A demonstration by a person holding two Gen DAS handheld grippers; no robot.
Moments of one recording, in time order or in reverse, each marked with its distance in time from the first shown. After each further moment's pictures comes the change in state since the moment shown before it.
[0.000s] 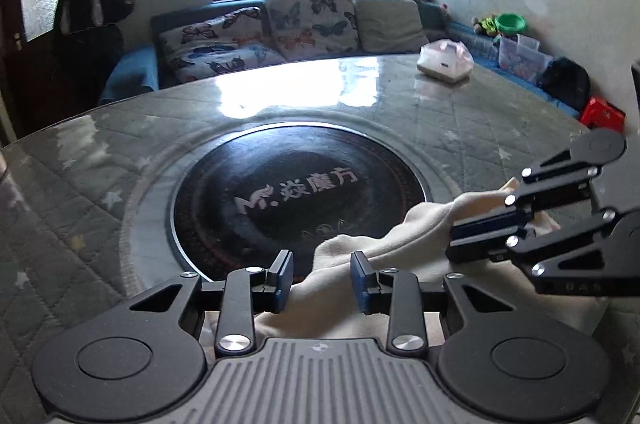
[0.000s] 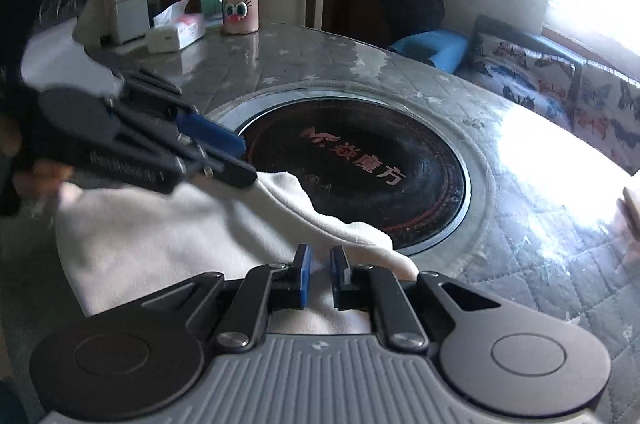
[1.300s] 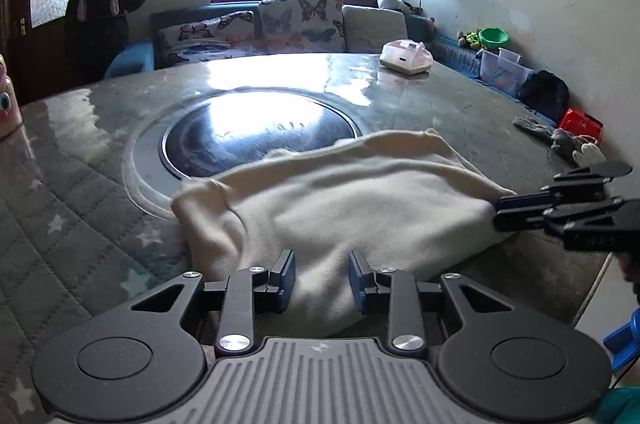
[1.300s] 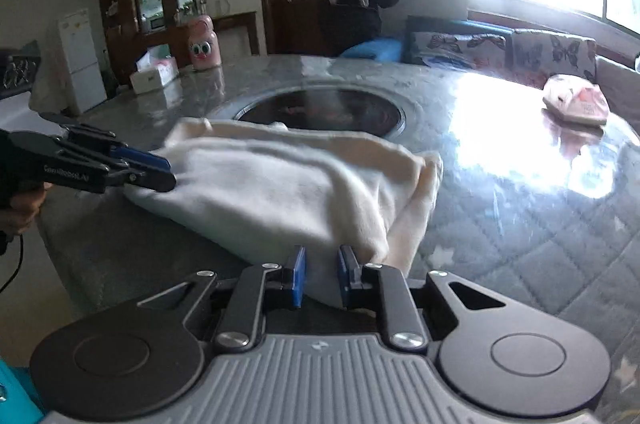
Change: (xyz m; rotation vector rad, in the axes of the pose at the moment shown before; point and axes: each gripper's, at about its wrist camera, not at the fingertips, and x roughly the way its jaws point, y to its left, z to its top) left arm -0.072 -0.036 -0.066 -0.044 -0.031 -0.047; right arm -0.100 0.025 -0.094 0.232 -0.125 -0.063
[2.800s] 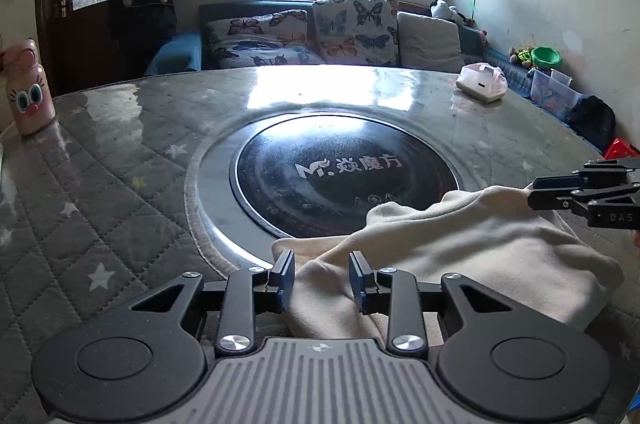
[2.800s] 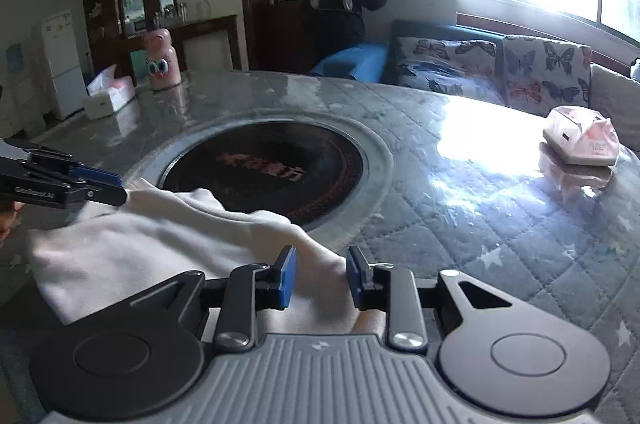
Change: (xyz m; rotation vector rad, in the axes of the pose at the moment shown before) left arm 0.038 0.067 0.038 -0.091 0.004 0.117; right arm 0.073 -0.046 0.064 -0.002 0.010 -0.057
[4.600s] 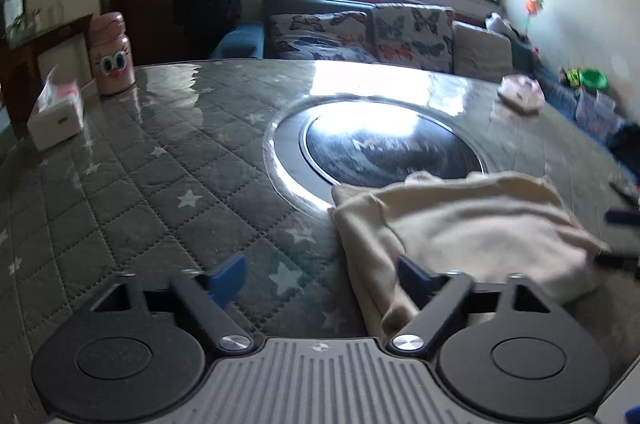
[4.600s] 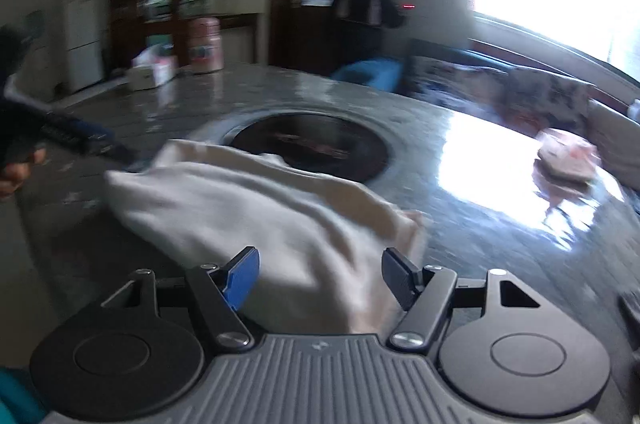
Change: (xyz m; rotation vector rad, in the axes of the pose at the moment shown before) left arm -0.066 0.005 -0.034 -0.130 -0.005 0.140; right arm -0.072 0.062 -0.037 -0.158 -0.014 0.012
